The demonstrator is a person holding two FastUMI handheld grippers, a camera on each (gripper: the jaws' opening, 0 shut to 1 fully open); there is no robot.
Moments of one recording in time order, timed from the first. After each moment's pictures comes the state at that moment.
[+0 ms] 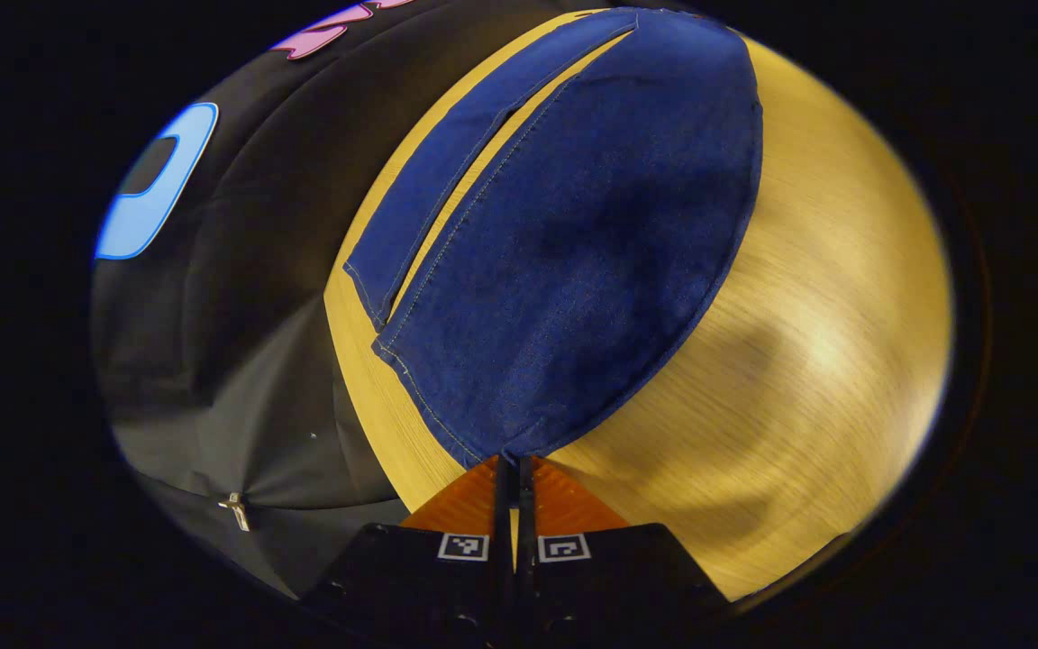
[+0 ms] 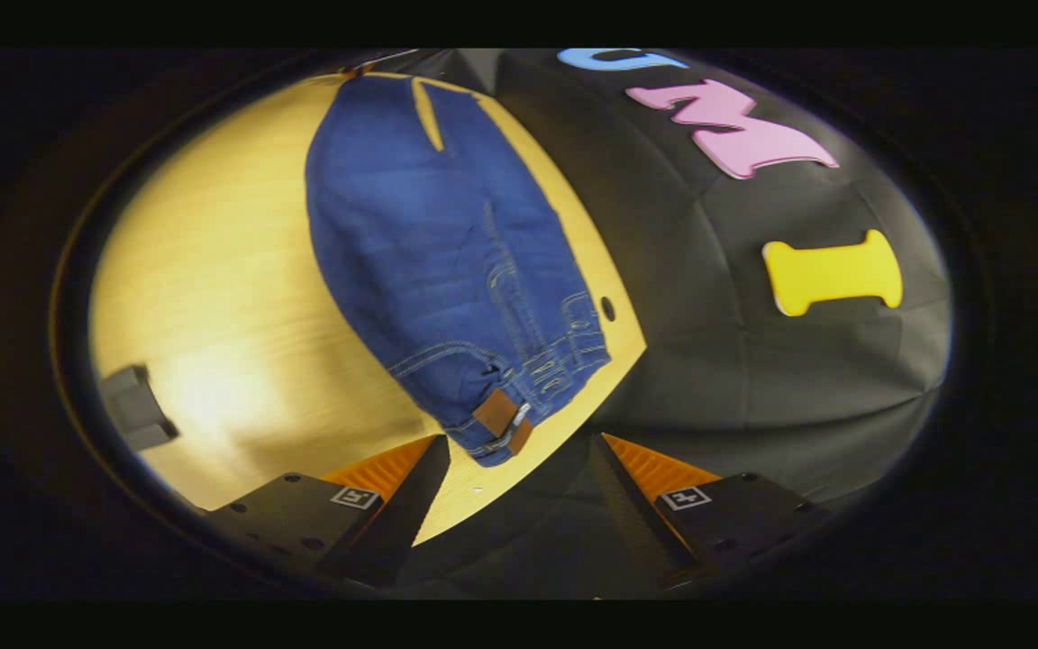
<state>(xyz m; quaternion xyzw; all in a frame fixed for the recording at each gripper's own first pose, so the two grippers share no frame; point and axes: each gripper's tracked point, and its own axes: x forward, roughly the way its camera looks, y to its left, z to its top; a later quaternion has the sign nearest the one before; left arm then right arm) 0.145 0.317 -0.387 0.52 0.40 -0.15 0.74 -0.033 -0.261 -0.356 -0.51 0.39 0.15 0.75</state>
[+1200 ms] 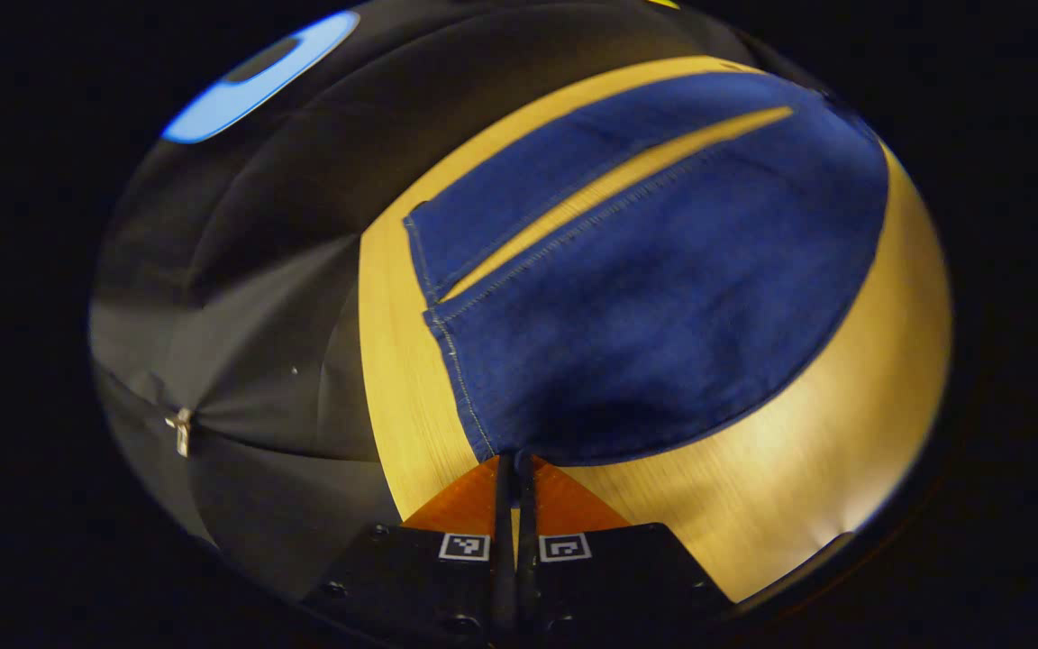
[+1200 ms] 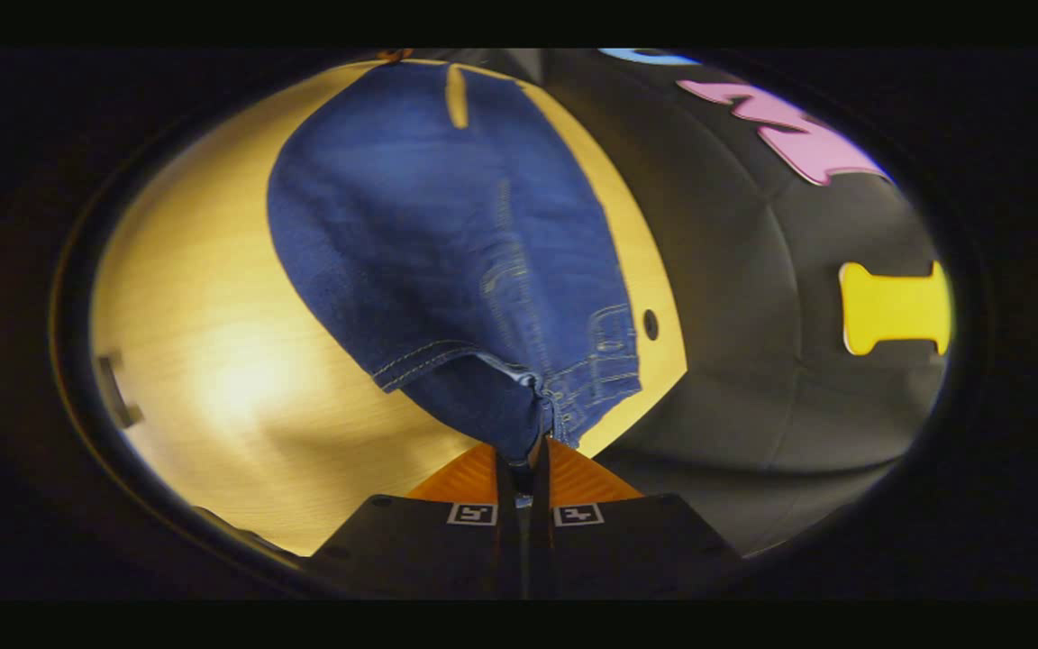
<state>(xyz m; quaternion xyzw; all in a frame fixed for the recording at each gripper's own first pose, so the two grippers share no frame) 0.171 0.302 -0.347 0.33 0.44 -0.08 0.83 0.051 -0.251 -0.347 -0.47 0.42 0.21 0.75</state>
